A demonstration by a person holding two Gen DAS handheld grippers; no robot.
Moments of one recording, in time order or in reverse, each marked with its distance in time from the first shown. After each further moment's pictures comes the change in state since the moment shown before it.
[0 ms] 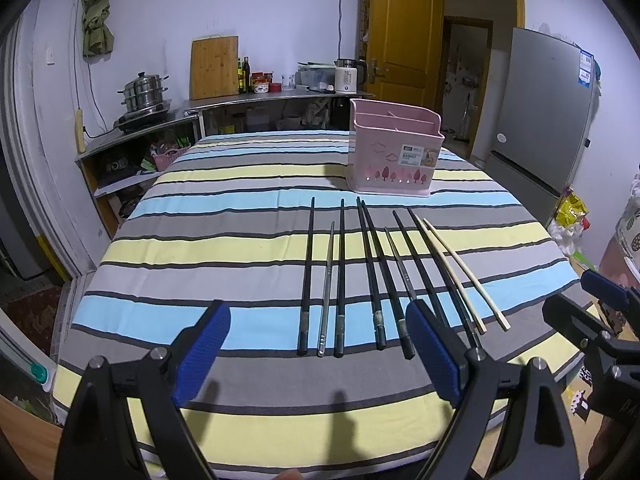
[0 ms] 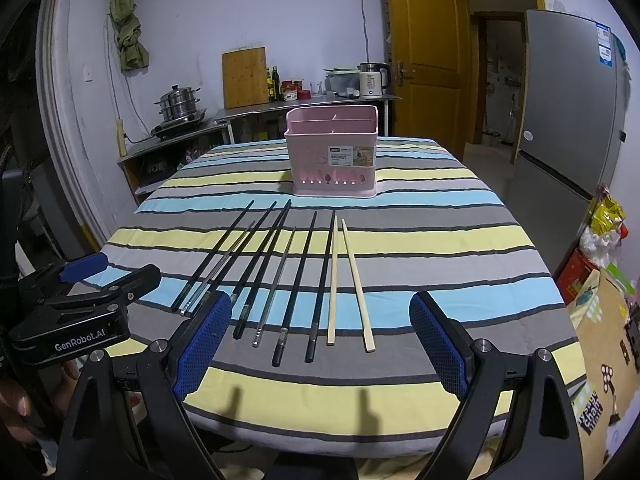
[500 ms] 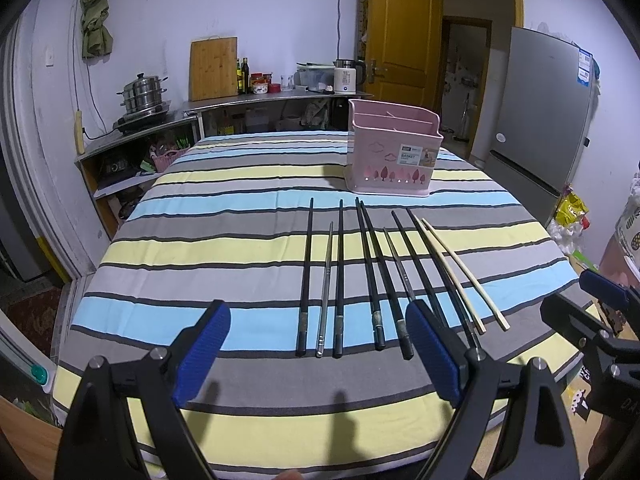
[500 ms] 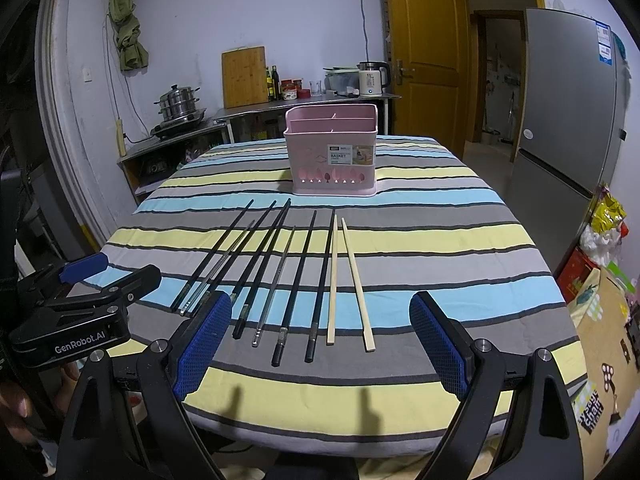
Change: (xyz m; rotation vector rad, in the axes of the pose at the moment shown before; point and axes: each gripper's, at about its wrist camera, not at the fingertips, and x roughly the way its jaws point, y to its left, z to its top) left arm 0.000 0.000 -0.001 0.004 -0.005 0.000; right arm 0.001 -0.001 -0.001 0.003 0.002 0.001
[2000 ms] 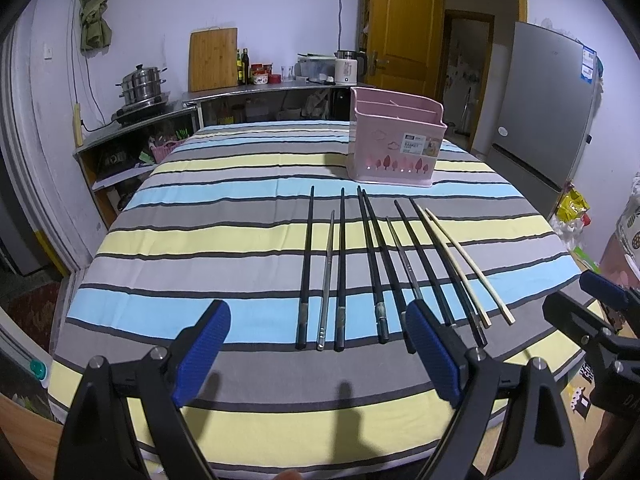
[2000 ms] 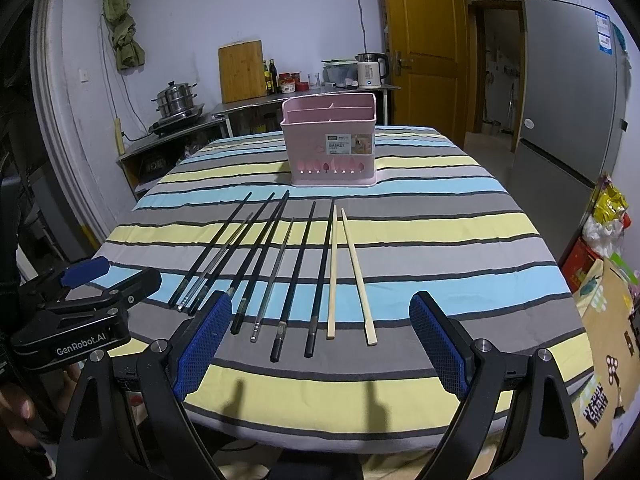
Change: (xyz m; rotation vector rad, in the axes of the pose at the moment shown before) left arm 0.008 0.002 -0.007 -0.006 0.033 -0.004; right arm 0.009 -0.002 -0.005 0.023 0.031 0.008
